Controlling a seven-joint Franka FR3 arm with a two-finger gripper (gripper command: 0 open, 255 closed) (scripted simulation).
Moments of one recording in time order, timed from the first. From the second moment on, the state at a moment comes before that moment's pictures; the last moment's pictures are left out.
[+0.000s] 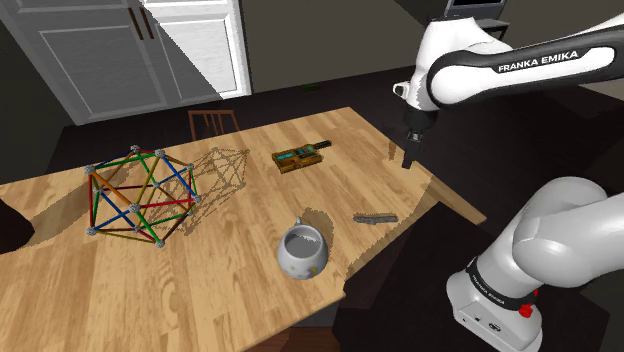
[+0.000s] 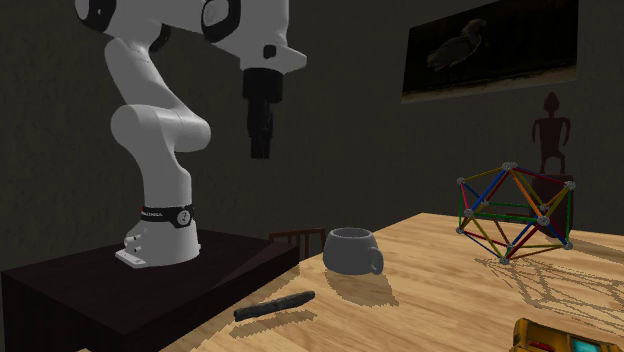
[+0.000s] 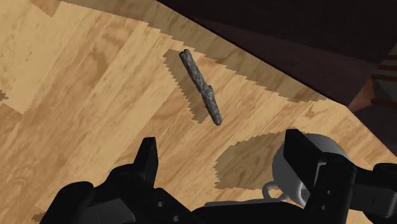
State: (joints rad) arm 0.08 -0.63 -0.16 -2.69 -0.12 2.02 -0.52
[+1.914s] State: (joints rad) arm 0.23 0.30 -0.21 -2.68 0.60 2.78 -1.58
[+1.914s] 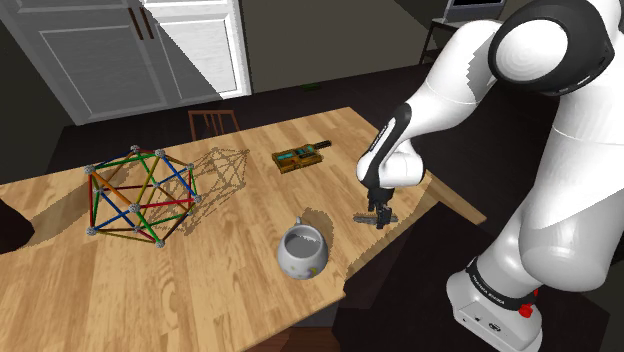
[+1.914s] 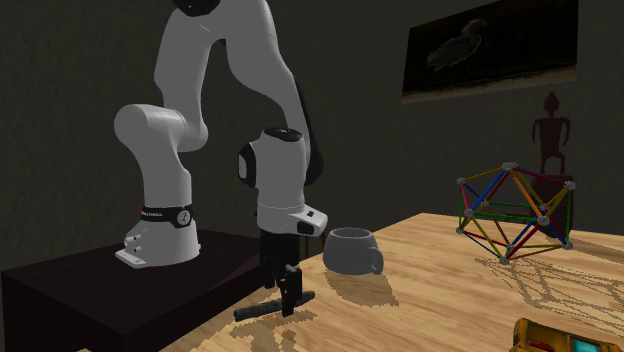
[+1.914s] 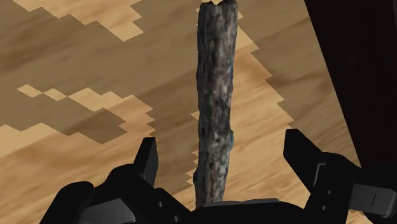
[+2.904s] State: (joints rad) arm 0.23 0.30 -0.21 -2.68 0.60 2.79 -1.58
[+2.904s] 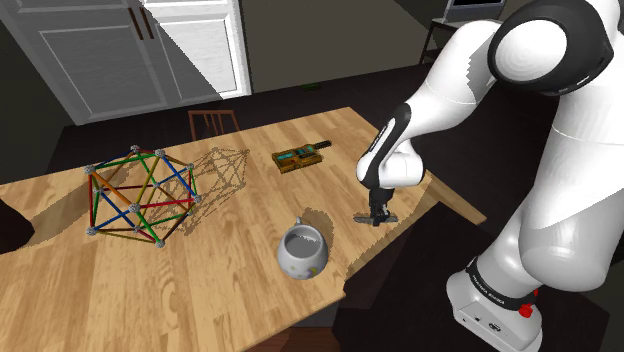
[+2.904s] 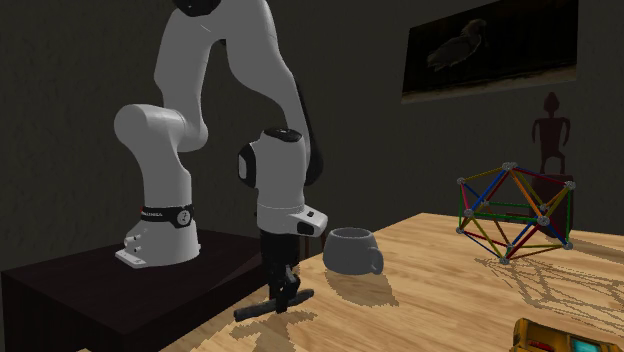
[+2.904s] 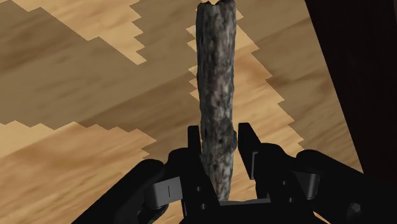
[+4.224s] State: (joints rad) arm 0.29 -0.06 -0.37 -2.75 0.18 2.54 -1.25
